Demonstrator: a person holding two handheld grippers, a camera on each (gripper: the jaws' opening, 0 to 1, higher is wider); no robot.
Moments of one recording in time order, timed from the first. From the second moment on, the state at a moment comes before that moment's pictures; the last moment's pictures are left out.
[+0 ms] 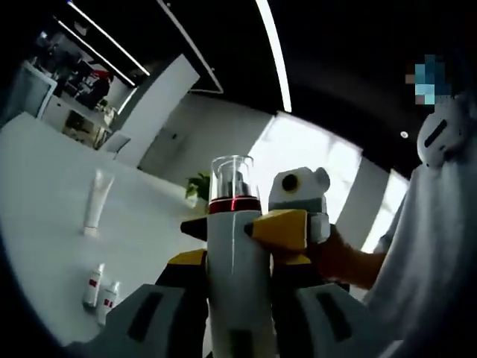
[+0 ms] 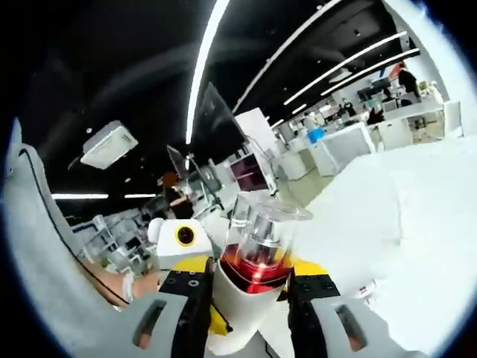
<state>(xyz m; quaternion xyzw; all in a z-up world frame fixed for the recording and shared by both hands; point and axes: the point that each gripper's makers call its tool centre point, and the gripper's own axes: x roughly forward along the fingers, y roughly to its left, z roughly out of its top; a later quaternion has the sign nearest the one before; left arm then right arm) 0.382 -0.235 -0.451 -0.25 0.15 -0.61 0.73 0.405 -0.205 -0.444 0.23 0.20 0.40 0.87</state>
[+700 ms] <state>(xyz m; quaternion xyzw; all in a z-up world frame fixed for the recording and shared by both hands) 0.381 -0.244 -0.468 -0.07 0.18 -0.65 0.74 0.401 -0.214 -0.445 0.14 0.16 0.37 0.91</state>
